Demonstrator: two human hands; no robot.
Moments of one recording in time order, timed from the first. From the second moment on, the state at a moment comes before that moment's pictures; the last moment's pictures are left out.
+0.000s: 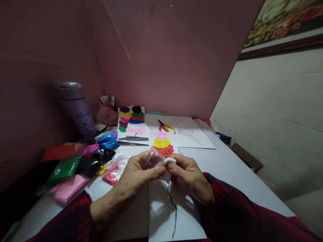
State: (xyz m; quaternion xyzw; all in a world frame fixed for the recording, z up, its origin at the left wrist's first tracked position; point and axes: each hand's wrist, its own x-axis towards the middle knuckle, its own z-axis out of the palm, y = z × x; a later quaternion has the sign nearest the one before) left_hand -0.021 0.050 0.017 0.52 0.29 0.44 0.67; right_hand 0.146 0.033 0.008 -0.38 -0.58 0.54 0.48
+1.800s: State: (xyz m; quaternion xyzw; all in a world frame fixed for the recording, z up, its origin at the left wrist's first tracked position) left_hand -0.022 0.045 0.023 0.54 0.35 0.35 0.68; right_hand 0.148 0.030 0.017 -0.42 -0.63 0.43 0.50
